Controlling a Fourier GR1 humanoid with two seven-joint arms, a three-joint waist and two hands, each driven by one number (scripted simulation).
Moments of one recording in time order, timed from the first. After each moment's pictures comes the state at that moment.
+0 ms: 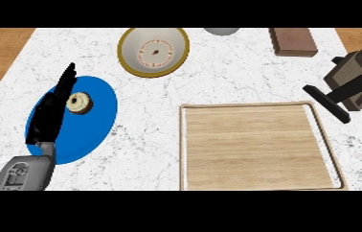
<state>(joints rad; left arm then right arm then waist) -0.18 0.29 0.02 -1.45 -0.14 0.08 0.07 -1.62 -0.70 -0.08 -0.32 1.38 0.04 0.95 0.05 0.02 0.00</state>
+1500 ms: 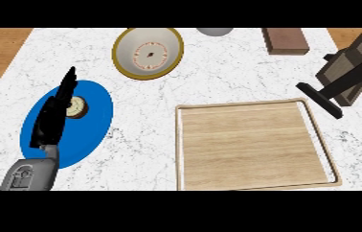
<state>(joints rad) -0.16 0.26 0.04 -1.44 -0.18 0.10 0.05 -1.40 -0.81 -0.35 -0.32 1.13 -0.10 0.78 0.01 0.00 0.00</state>
